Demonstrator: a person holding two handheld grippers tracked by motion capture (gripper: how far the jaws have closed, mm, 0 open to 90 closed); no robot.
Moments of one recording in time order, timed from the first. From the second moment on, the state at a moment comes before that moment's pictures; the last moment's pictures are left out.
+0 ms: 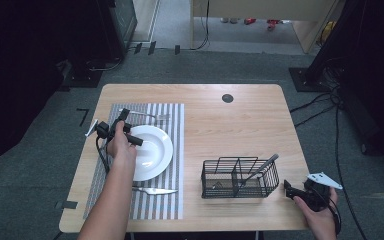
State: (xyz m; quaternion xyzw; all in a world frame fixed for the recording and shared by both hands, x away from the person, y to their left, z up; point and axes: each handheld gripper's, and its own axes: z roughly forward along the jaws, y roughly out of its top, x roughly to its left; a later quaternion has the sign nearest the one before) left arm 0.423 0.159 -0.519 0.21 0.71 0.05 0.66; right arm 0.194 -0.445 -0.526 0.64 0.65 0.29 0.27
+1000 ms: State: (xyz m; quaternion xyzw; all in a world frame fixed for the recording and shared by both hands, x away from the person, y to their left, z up) left arm 0.429 0.153 -0.515 0.30 0.76 0.12 0.57; right arm 0.193 -0.445 -0.526 0.64 0.66 0.29 0.27
